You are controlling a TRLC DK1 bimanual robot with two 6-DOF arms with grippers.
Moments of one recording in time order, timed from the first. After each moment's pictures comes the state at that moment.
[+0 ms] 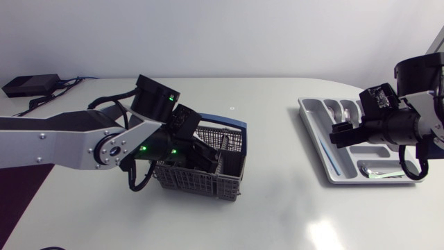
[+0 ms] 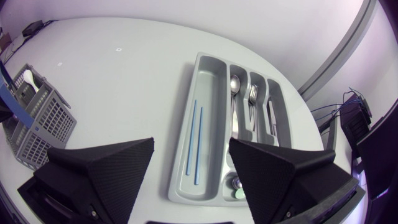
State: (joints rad) left arm -0.63 1.55 0.88 -0.10 0.20 0.00; right arm 0.02 1.21 0.78 -0.35 0.09 -0.21
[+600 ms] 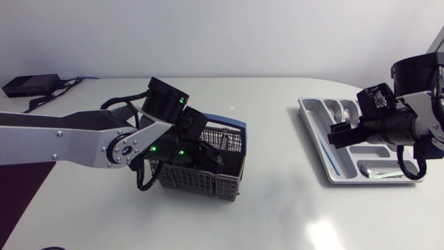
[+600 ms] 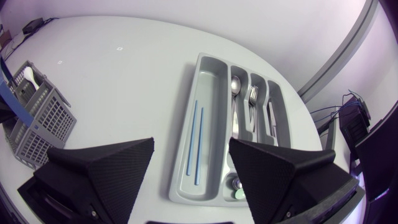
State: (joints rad) left arm -0.65 1.60 0.91 -0.10 0.19 -0.01; right arm 0.04 1.21 0.78 -0.35 0.11 -0.21
